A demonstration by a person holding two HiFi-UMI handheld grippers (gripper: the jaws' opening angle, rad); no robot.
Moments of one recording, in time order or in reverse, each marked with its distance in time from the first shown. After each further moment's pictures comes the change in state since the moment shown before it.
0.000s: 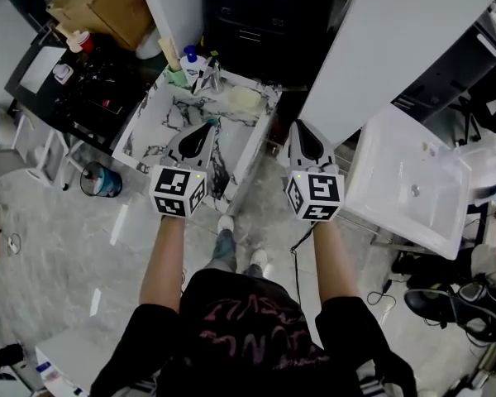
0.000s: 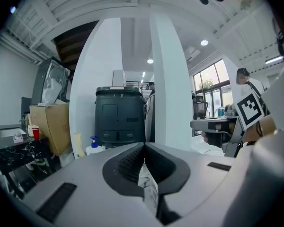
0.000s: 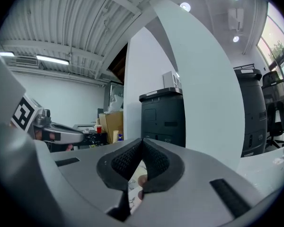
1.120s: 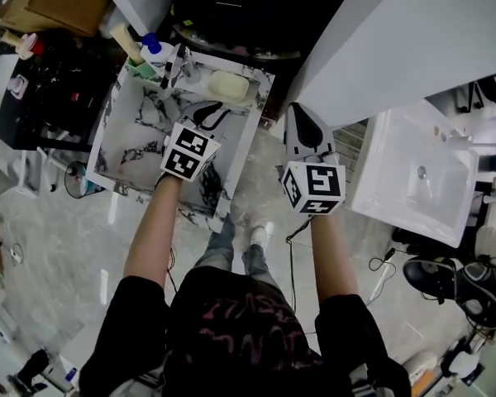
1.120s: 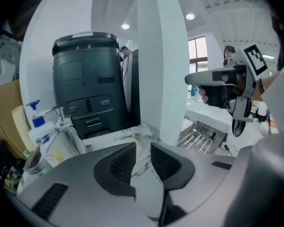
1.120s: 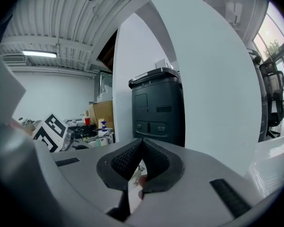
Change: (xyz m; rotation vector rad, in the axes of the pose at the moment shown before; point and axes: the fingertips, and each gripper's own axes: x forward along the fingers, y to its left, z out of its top) left arm 0.183 0.009 -0.132 0.179 0.371 -0.331; right arm 0.103 -0.047 -0.066 0.054 0.108 -0.076
